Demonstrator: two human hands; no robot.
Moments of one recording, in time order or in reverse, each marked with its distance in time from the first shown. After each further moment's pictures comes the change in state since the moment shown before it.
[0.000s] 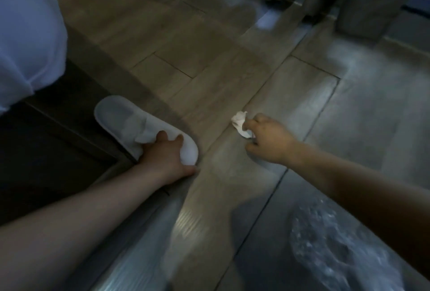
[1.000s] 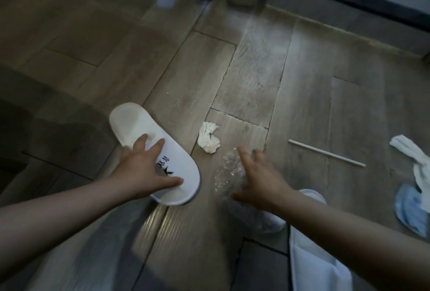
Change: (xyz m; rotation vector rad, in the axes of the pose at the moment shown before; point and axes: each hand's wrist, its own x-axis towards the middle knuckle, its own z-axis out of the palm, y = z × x) left_hand -0.079 0.087 0.052 0.037 0.040 0.365; right_hand -0.237 0.037 0.053 0.259 -0.089 0.512
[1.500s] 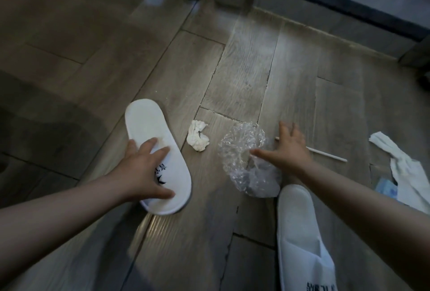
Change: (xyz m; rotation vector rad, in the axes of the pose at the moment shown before) left_hand 0.006 0.005 0.013 0.139 -0.114 0.188; right_hand 0.022 0.077 -0.041 0.175 0.244 0.335
